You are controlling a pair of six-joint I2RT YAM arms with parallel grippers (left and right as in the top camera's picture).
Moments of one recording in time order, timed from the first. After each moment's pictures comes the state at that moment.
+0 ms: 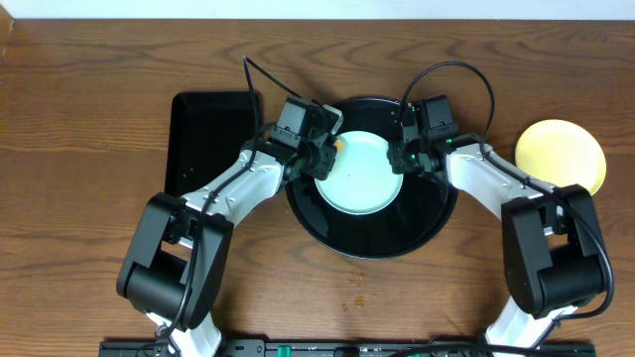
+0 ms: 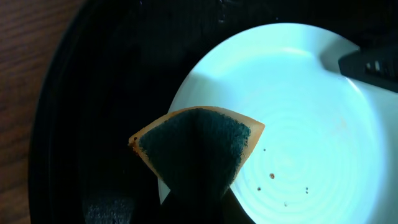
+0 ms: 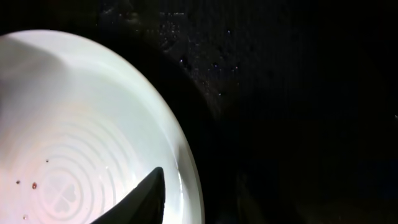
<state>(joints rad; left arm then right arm) -0.43 1.85 1.10 -0.24 0.22 0.00 0.29 1.89 1.09 -0.27 -0.16 0.12</state>
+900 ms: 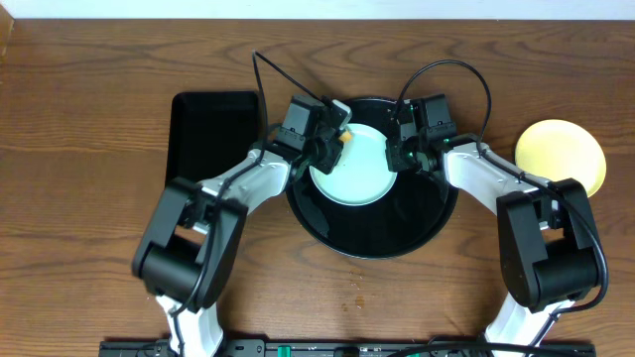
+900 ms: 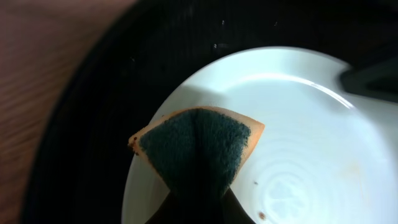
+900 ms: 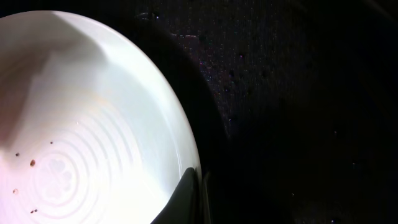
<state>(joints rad) -0.44 1.95 1.10 -0.03 0.22 0.09 0.29 1.92 1.10 -0.22 -0.18 0.09</state>
